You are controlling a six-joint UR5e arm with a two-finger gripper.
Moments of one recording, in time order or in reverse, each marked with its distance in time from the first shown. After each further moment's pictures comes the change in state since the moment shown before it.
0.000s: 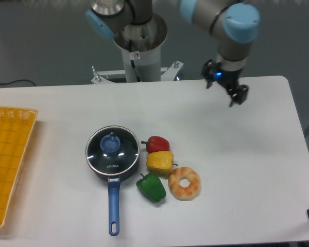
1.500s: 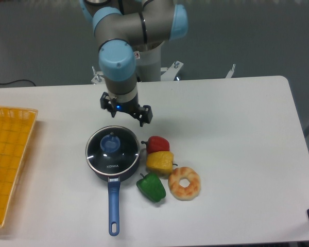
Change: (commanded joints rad) arm -0.439 -0.109 -0.015 0.058 -0.014 -1.034
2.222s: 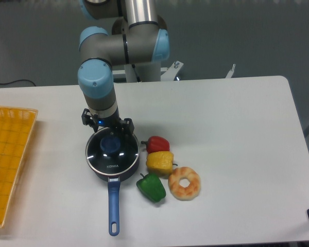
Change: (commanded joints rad) arm -0.032 -0.042 0.017 0.069 -0.028 -0.028
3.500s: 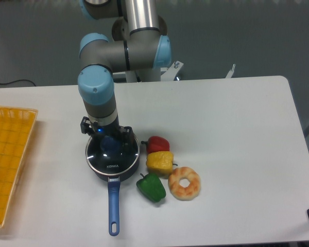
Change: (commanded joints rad) arm 0.003 -0.048 0.063 0.006 -0.011 -0.002
